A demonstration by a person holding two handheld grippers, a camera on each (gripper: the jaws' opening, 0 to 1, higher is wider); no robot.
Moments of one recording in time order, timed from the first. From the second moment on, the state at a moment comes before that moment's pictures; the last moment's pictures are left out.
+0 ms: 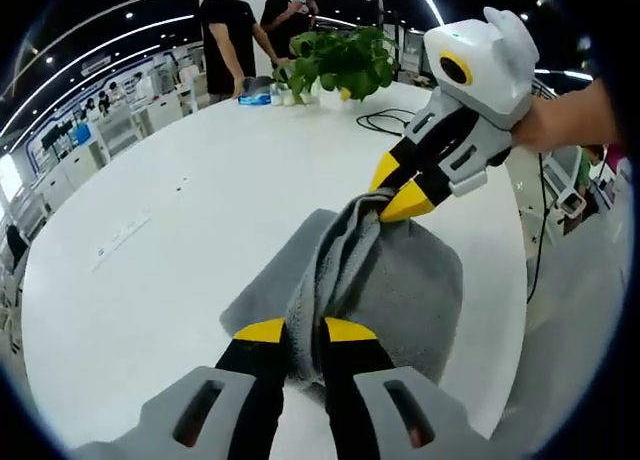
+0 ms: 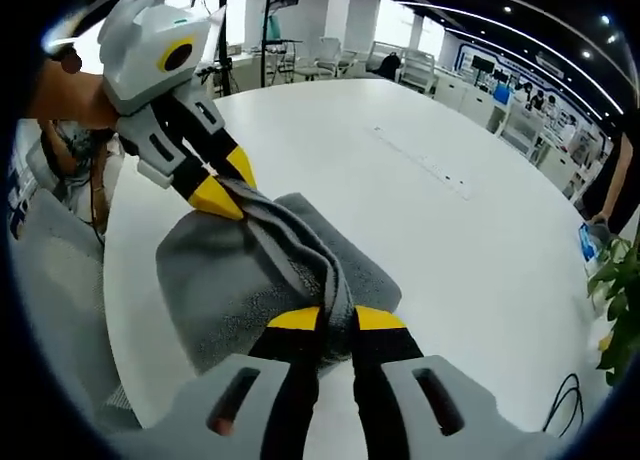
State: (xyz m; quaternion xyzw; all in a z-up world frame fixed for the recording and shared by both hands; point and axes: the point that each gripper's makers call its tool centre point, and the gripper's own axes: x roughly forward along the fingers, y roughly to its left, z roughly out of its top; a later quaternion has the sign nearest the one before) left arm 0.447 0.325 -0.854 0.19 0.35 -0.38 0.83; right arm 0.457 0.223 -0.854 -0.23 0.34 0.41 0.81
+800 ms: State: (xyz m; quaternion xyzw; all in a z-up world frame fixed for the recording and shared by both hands) left arm 0.468 0.335 -0.871 0.25 0.34 -0.37 0.83; right arm 0.477 0.220 -0.867 -0.25 0.33 0.39 0.82
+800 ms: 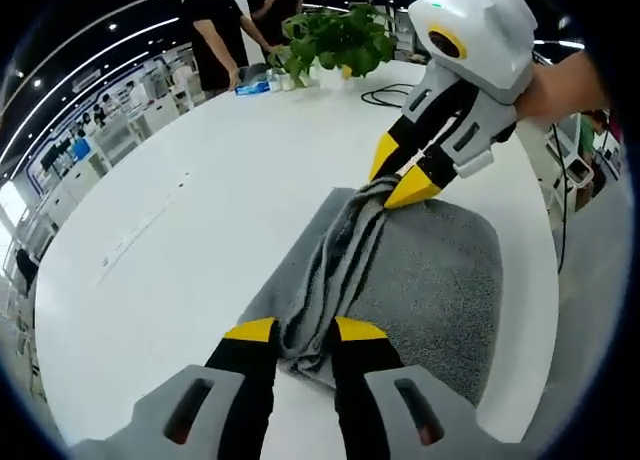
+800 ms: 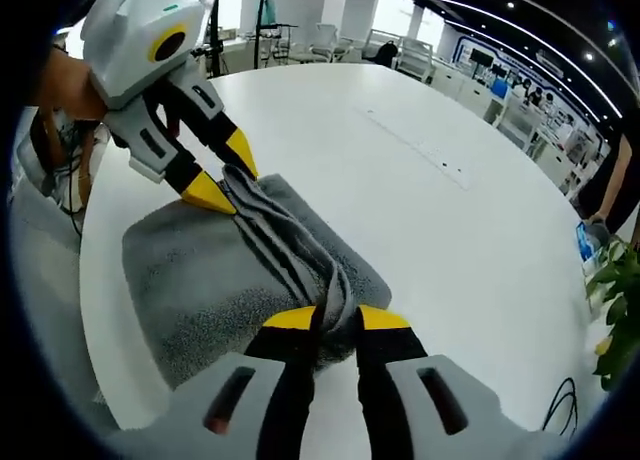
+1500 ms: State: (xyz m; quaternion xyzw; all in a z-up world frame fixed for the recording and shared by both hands) left arm 0.438 0.324 -0.862 0.23 0.32 -0.41 0.82; right arm 0.468 0.234 -0.874 -0.26 0.31 0.45 0.80
